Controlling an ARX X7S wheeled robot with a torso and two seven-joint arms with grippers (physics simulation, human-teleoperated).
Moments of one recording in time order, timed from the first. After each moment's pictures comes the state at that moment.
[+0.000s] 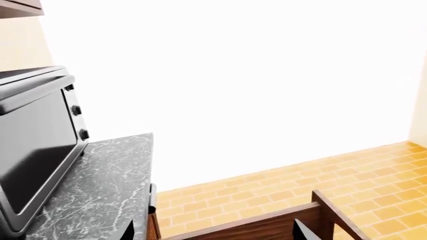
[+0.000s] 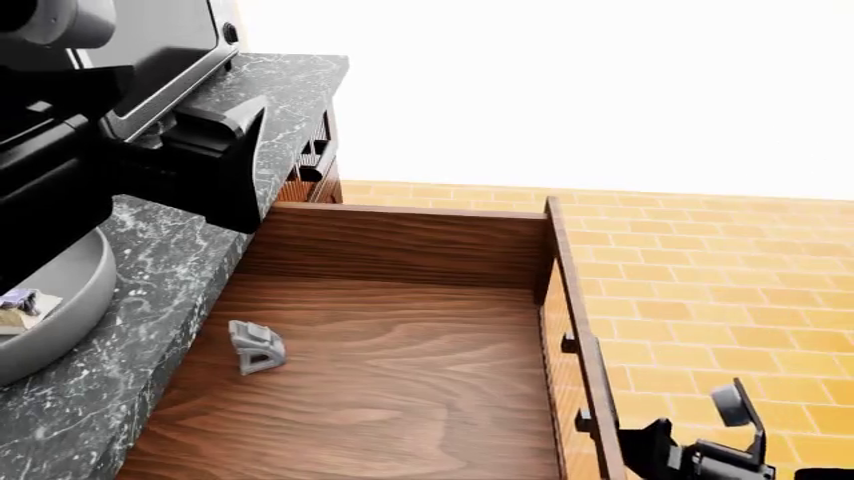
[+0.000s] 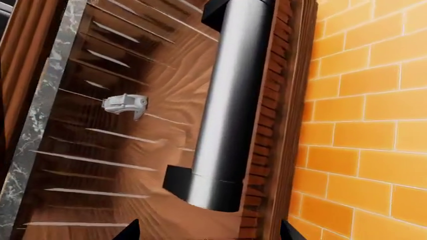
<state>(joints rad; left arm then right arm) -1.32 -0.87 0.28 0.53 -2.07 -1.08 -1.07 0.61 0.90 -0.89 0.66 1.59 0.65 -0.75</state>
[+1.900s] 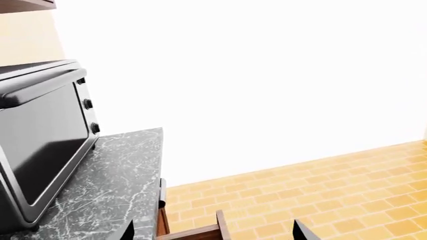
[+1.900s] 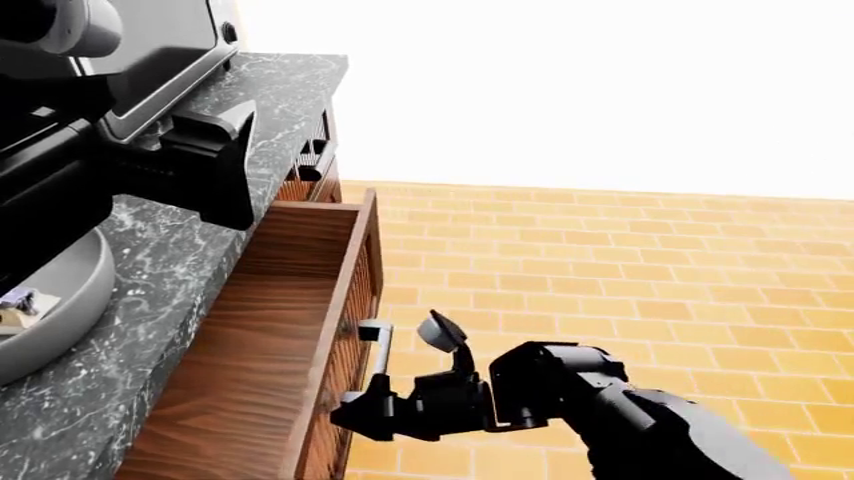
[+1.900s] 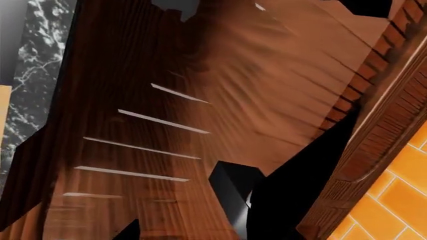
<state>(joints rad) -1.29 -0.90 0.30 0.52 -1.99 -1.07 -1.03 1.07 0.08 -1.32 1.08 1.55 0.76 -0.71</state>
